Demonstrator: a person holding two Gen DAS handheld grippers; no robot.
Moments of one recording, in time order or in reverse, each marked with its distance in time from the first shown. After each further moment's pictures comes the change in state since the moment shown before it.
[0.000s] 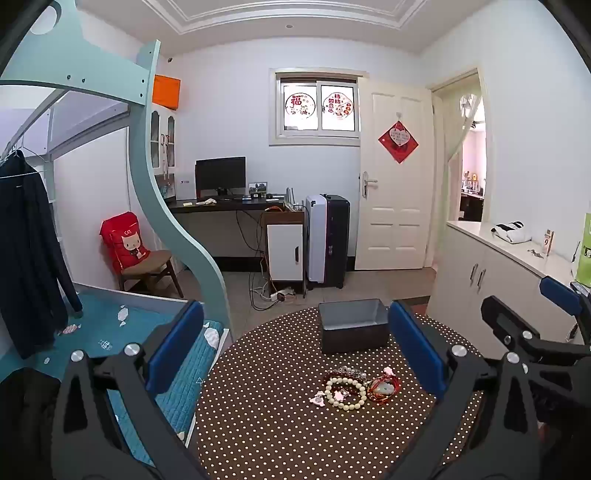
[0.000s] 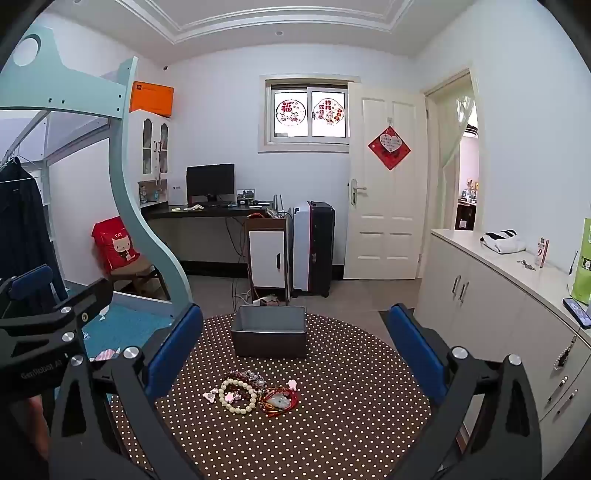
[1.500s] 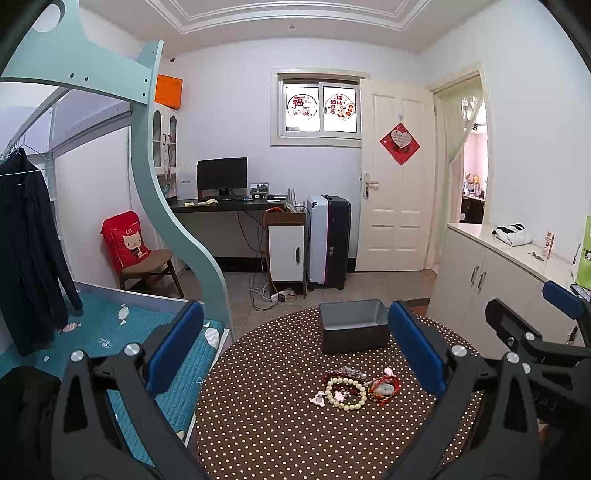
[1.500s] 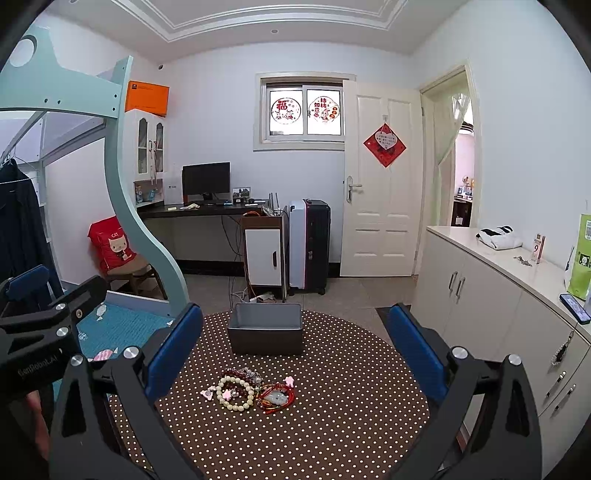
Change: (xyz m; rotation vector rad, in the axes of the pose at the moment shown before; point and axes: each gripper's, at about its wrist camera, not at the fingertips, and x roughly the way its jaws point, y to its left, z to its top) left arm -0.002 0.001 0.000 -0.009 -0.007 0.001; right arm -0.004 -0.003 0.001 0.005 0.007 -0.013
